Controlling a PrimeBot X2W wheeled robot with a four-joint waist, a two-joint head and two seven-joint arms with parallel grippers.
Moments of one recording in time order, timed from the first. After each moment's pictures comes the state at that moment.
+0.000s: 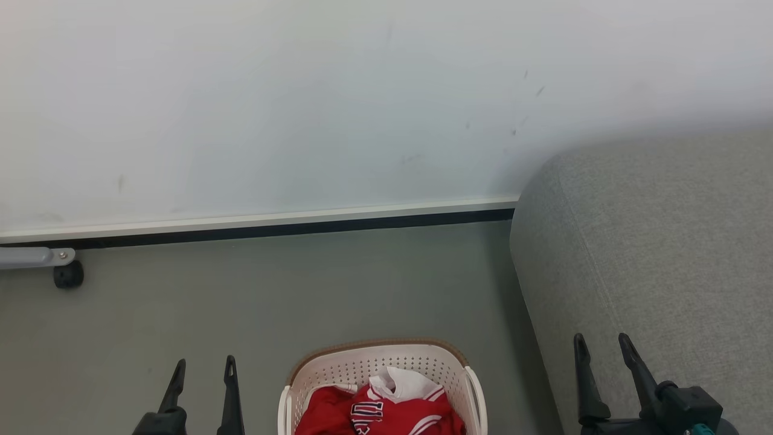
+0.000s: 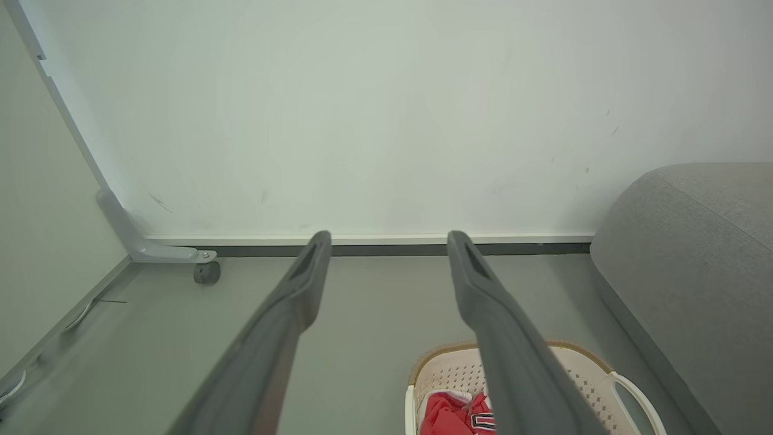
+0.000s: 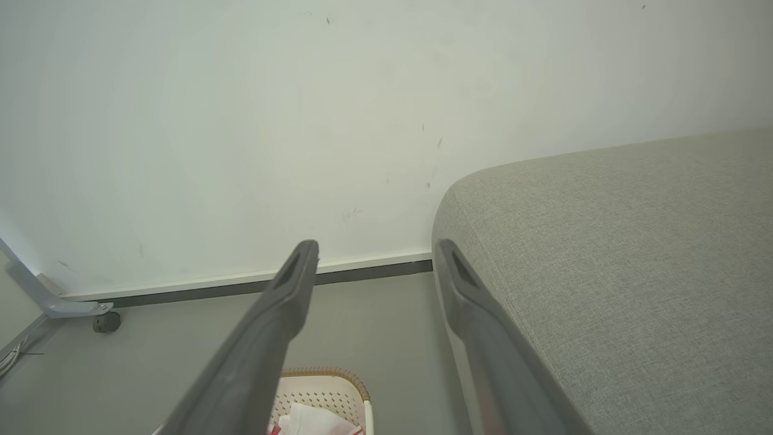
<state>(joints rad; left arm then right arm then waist) 0.03 0.09 -0.12 0.26 -0.23 0.11 -0.25 0.00 -0.10 0.21 0.19 0.29 -0.08 -0.25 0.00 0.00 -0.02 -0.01</state>
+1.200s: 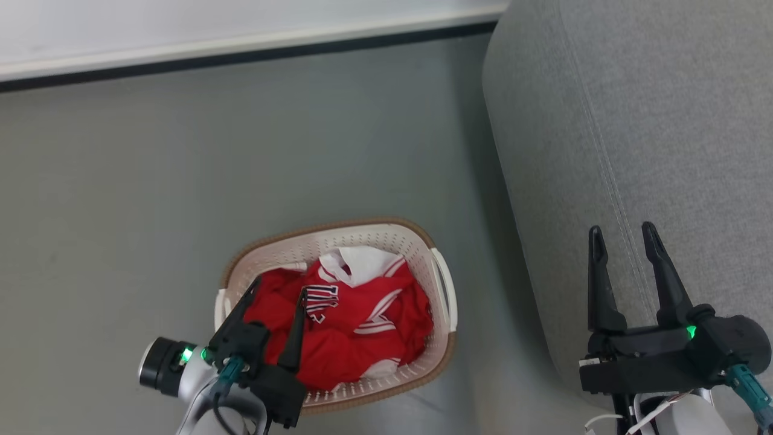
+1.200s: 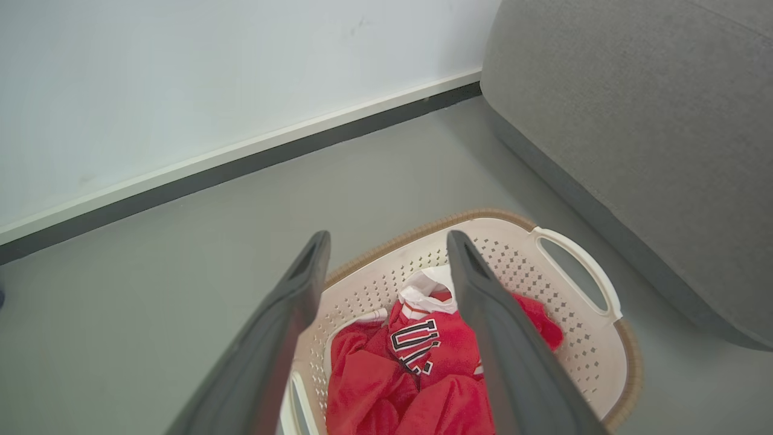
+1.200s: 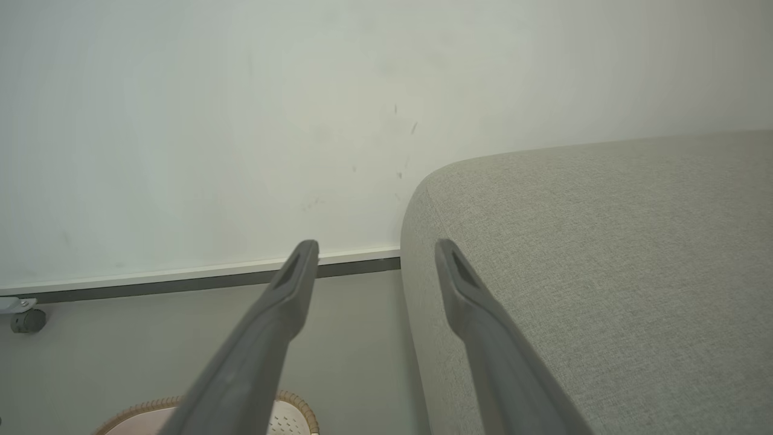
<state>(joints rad) -0.27 0.09 -0.29 0.47 -0.08 0.02 -0.23 -0.13 -0.10 0.17 -0.03 0.21 -0.07 -0.25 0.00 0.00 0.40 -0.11</state>
